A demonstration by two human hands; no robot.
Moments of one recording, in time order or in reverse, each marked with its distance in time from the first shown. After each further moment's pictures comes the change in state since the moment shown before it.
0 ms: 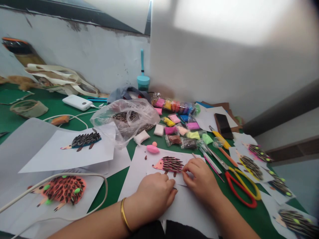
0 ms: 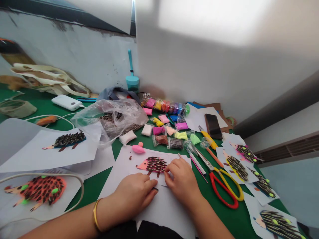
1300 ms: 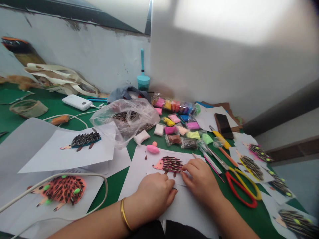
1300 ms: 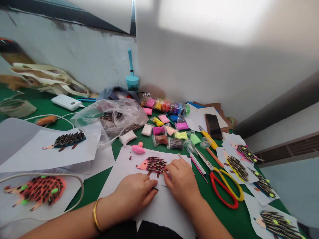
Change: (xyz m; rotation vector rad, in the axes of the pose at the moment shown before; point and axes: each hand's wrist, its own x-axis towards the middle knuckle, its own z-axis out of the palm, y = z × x) left_hand 0.002 0.000 -0.005 -0.033 -0.023 -0.016; right_hand -0.002 -0.002 0.001 -0.127 -0.027 -0.034
